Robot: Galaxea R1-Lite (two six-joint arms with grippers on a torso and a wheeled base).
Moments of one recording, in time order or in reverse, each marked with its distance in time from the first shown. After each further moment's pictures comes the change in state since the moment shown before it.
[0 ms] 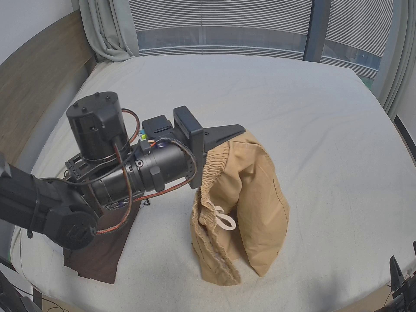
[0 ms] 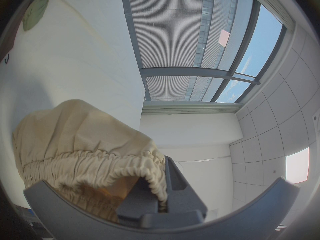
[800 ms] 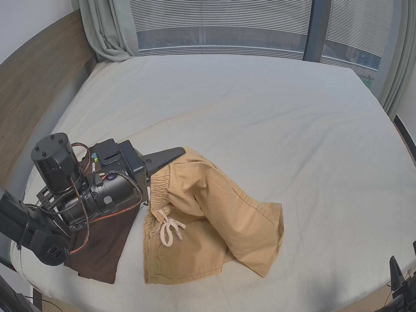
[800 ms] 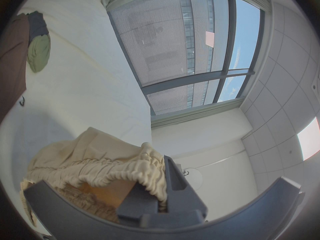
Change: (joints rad) left arm 0.201 -0.053 0.341 -0.291 -0.056 0.188; right arm 0.000 0.000 0.000 0.000 0.000 0.000
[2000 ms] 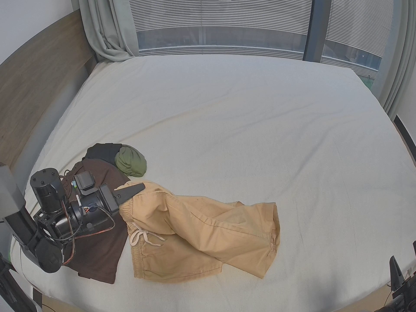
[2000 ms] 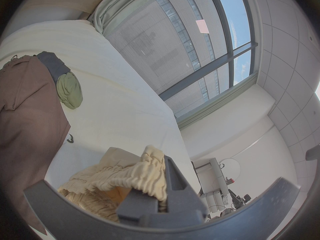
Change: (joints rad) left arm 0.276 0.154 0.251 -0.228 -0.132 0.384; right arm 0.000 0.000 0.000 0.000 0.000 -0.004
